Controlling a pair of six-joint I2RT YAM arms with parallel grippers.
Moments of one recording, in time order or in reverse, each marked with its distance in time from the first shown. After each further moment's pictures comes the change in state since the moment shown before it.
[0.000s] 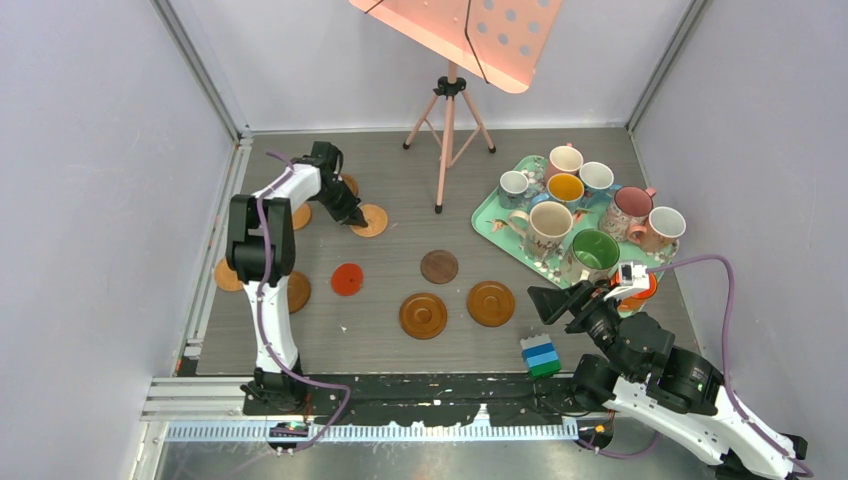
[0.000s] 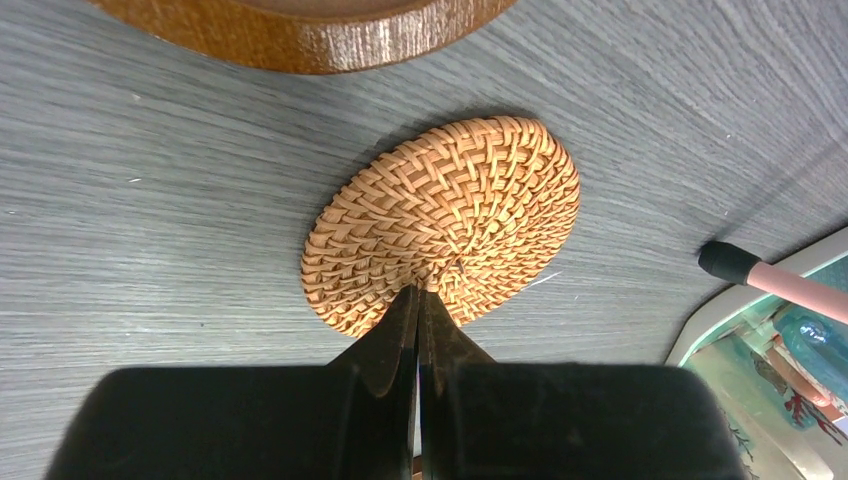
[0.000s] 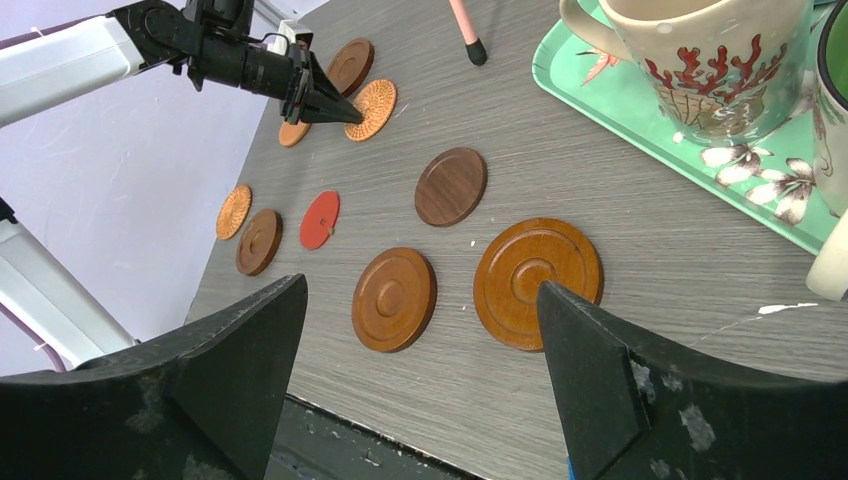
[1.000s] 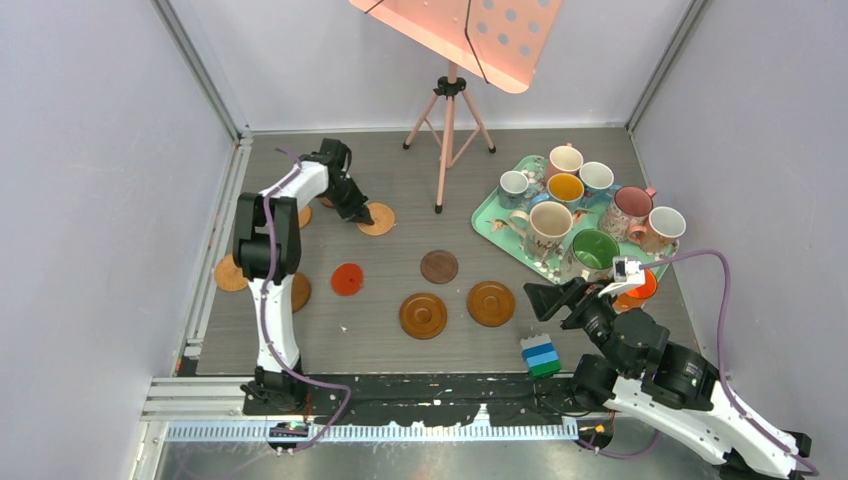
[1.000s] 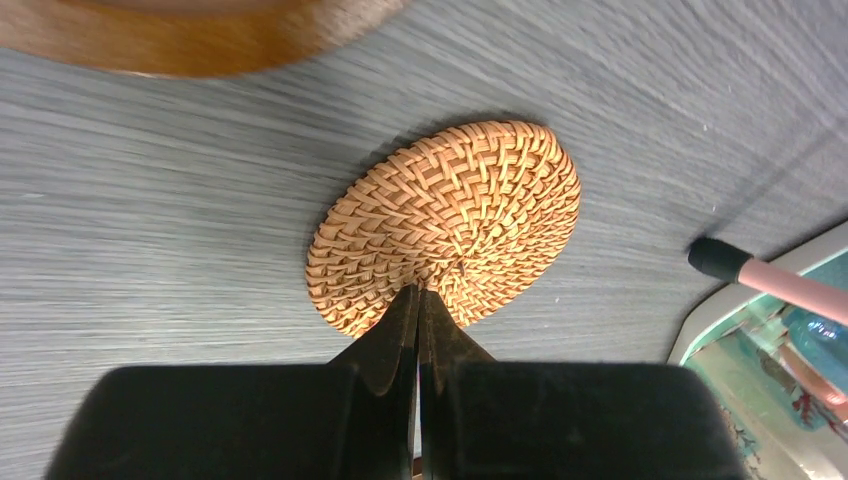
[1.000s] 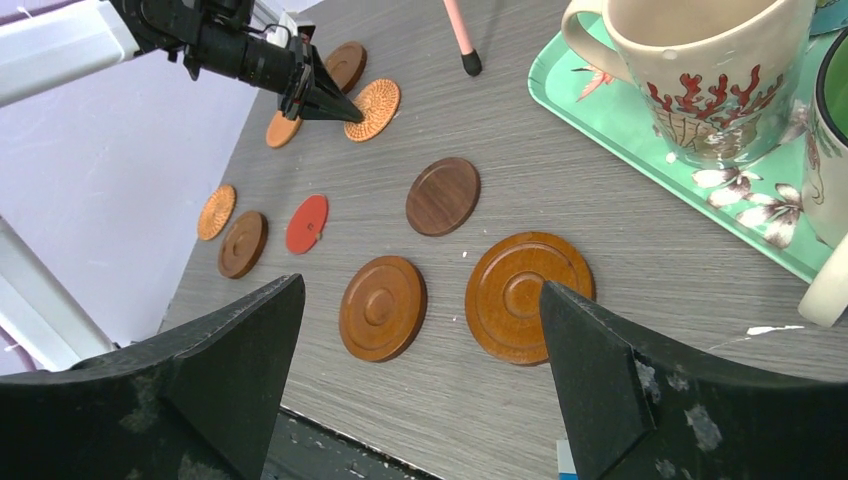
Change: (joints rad) left arm -0.045 0.035 0.056 -0.014 -0.010 0.006; right arm 0.000 0.061 0.002 0.051 0.010 -0.056
